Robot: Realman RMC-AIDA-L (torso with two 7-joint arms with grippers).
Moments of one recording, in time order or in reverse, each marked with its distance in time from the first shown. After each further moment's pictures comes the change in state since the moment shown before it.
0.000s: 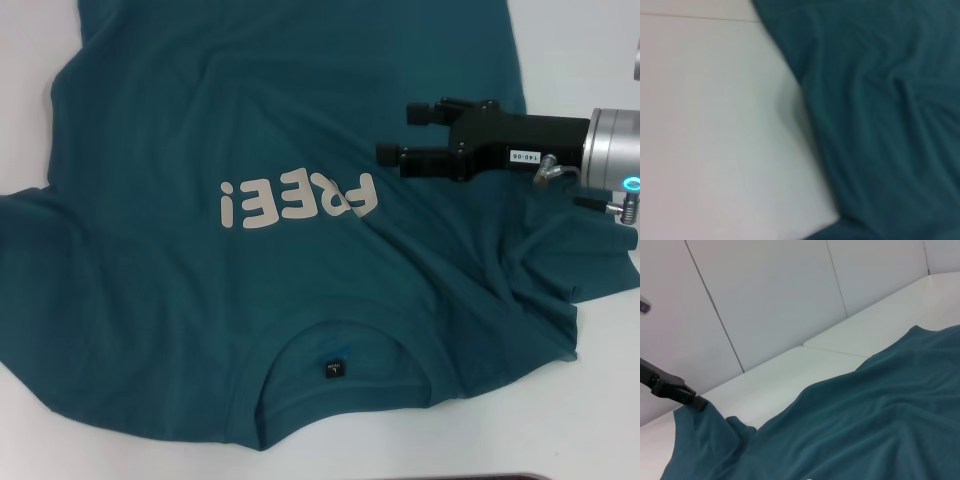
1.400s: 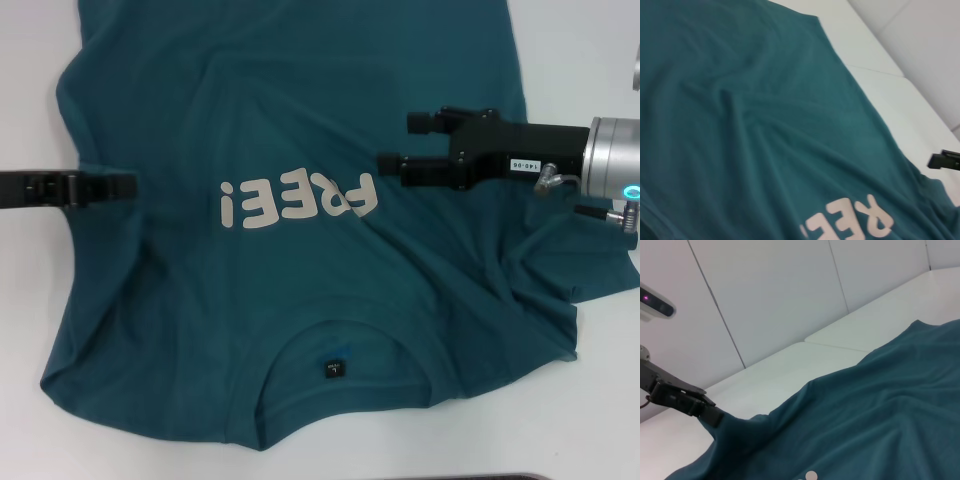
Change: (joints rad) left arm -0.077 -0.124 0.009 0.102 -0.145 0.097 0.008; right arm -0.008 0.000 -0.006 0.009 -0.001 0.000 -0.010
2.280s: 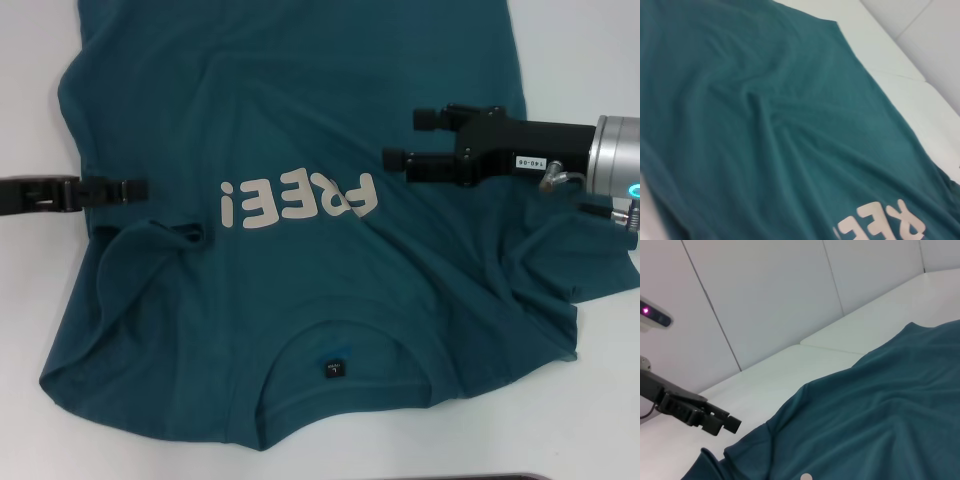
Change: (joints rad) left arm 0.024 -0.005 0.004 0.034 -0.001 -0.091 0.042; right arm -0.006 -0.002 0.010 -0.006 0.002 -0.001 0.003
